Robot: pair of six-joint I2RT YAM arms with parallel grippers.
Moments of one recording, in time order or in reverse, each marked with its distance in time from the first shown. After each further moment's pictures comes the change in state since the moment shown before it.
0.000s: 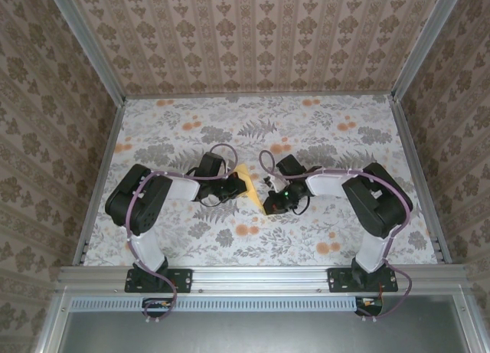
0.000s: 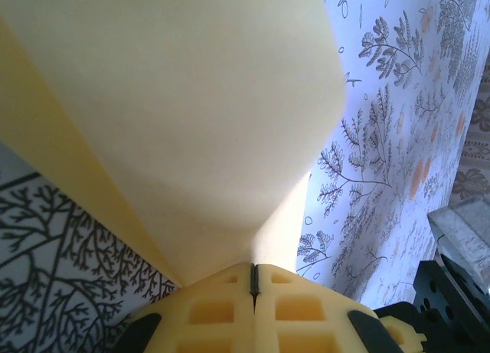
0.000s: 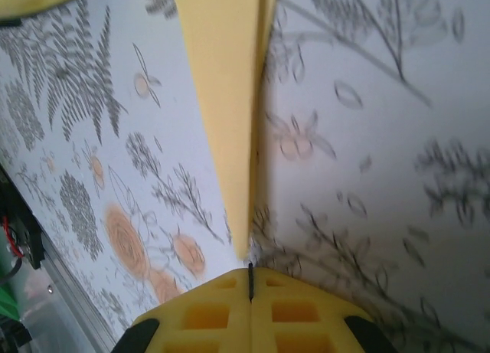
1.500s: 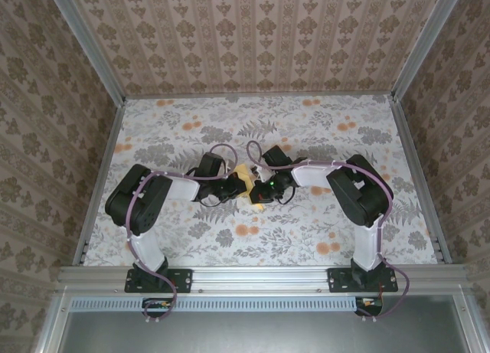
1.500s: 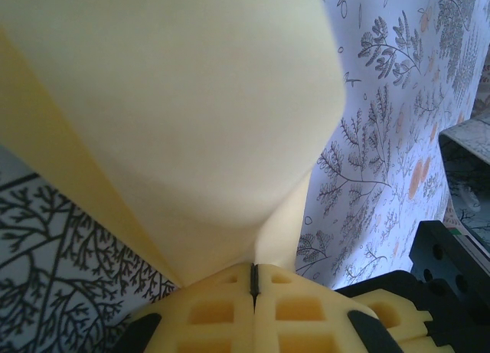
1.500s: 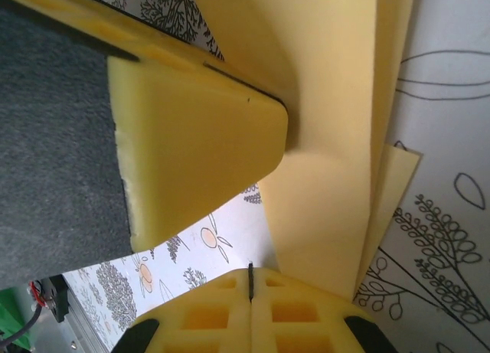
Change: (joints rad) left arm 0.000 0.000 -0.002 0.005 0.003 0.000; right arm 0.037 0.163 0.208 0.042 0.007 0.065
